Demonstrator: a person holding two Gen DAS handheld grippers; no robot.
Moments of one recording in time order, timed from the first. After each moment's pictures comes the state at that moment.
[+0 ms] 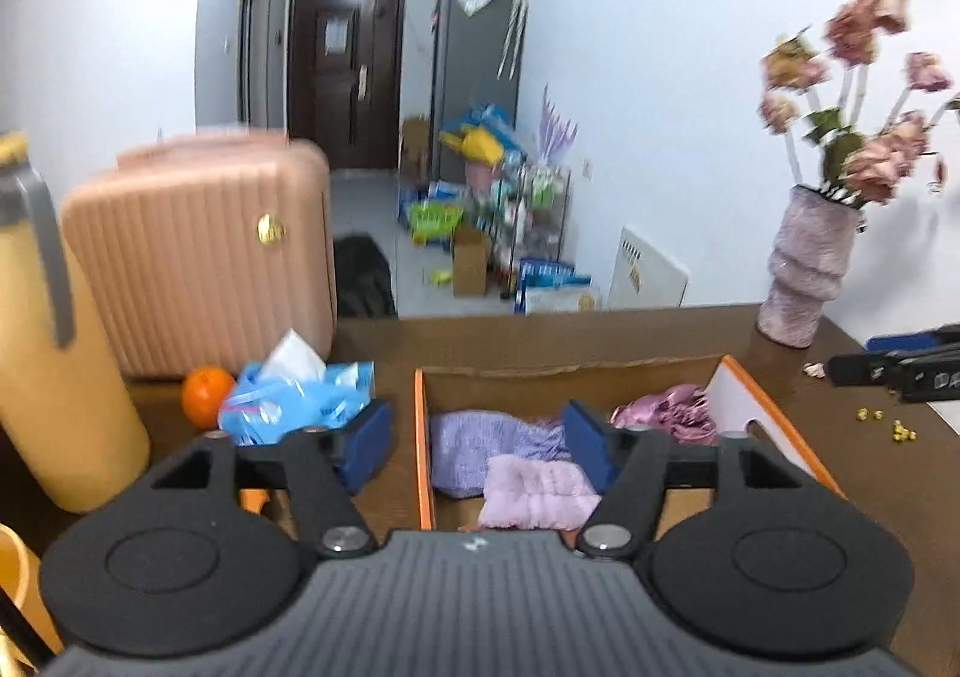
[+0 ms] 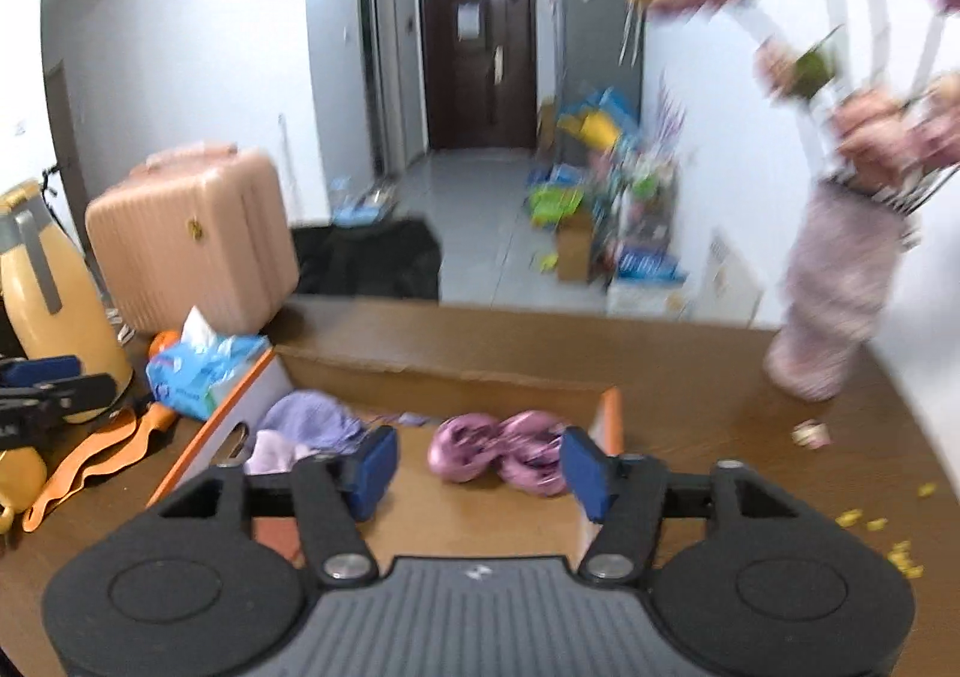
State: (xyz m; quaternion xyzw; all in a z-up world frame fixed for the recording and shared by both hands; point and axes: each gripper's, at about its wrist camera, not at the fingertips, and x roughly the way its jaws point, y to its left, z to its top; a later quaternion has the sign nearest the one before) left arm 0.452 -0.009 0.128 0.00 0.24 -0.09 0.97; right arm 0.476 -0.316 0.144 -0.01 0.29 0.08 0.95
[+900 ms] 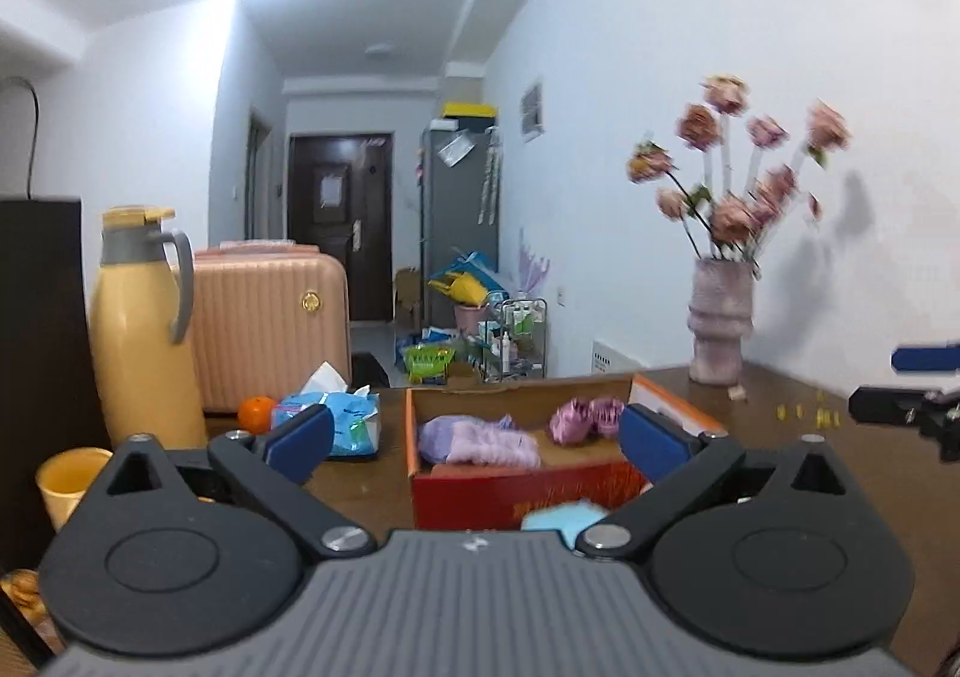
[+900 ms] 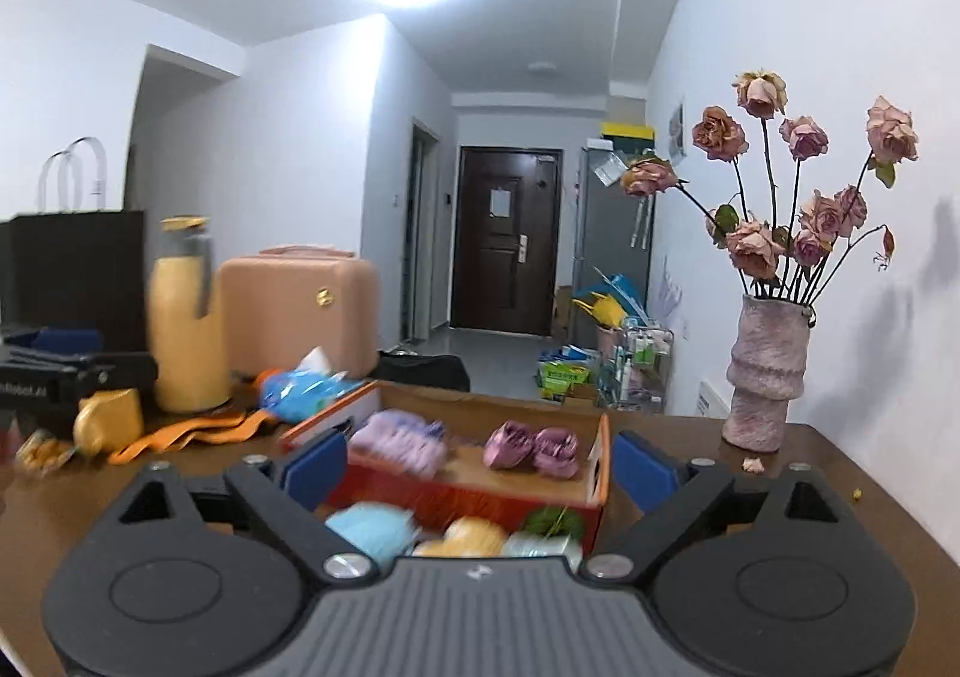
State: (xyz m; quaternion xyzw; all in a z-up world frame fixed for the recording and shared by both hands) left arm 0.212 -0.003 0.078 0.03 0.08 -0.10 0.99; right arm 0.202 -0.299 0.086 -0.05 0.10 0.11 0.99
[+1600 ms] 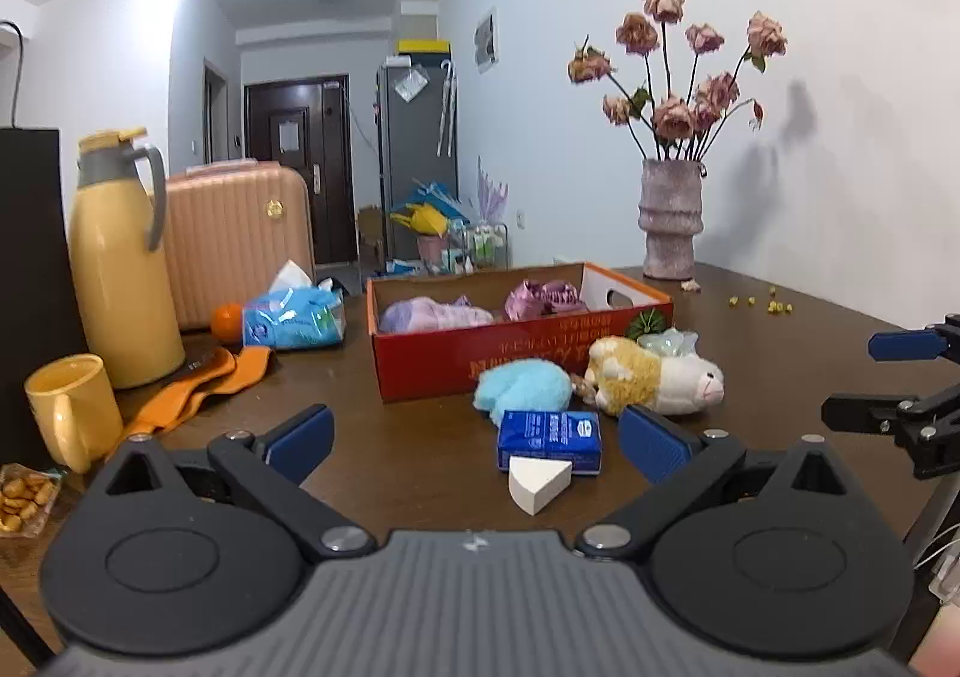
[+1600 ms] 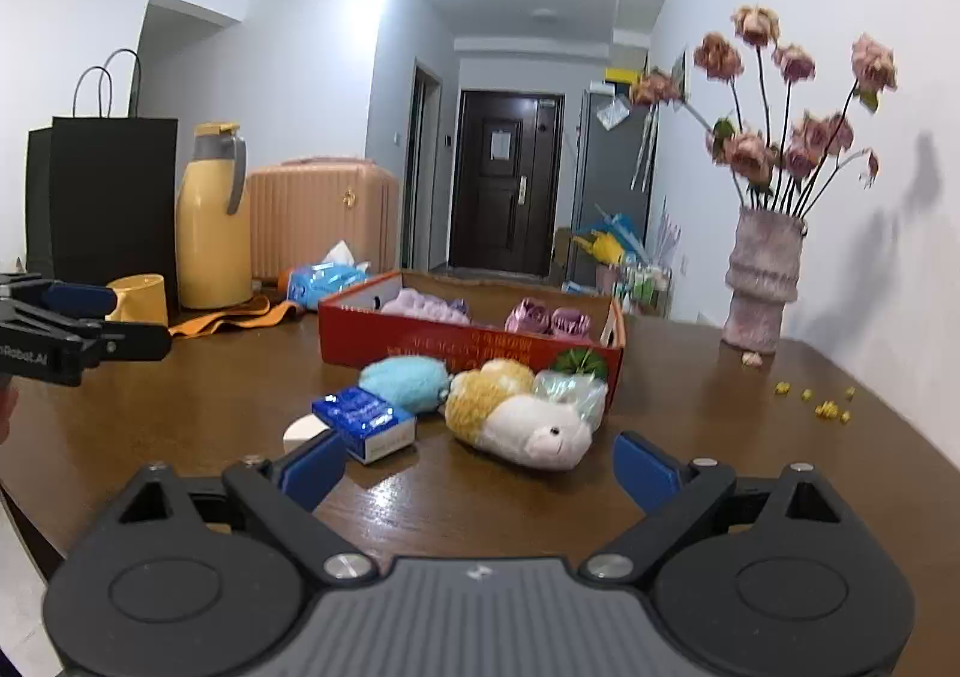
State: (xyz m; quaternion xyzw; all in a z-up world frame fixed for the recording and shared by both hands) left arm 0.174 -0.007 0.018 0.04 0.15 -0.14 0.98; right arm 0.146 -0.285 0.018 -0.05 0.16 0.10 0.98
